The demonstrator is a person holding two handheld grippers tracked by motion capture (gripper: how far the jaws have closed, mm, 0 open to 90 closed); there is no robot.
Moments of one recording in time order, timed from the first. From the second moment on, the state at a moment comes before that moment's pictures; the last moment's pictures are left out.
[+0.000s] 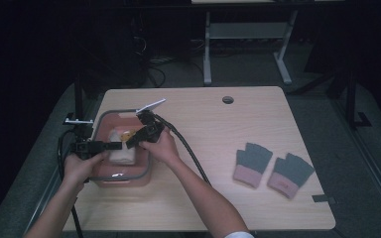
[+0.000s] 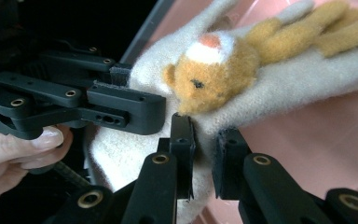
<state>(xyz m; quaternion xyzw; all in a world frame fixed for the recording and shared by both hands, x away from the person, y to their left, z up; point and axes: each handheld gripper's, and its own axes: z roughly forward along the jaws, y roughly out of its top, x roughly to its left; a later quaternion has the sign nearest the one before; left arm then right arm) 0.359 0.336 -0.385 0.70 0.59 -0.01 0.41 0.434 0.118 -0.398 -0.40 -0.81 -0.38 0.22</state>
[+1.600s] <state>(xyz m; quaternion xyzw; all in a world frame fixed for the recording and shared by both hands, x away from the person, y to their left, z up) 0.363 0.320 -0.378 0.76 0.59 0.08 0.26 0.417 0.079 -0.370 -0.37 -0.83 -0.39 0.17</state>
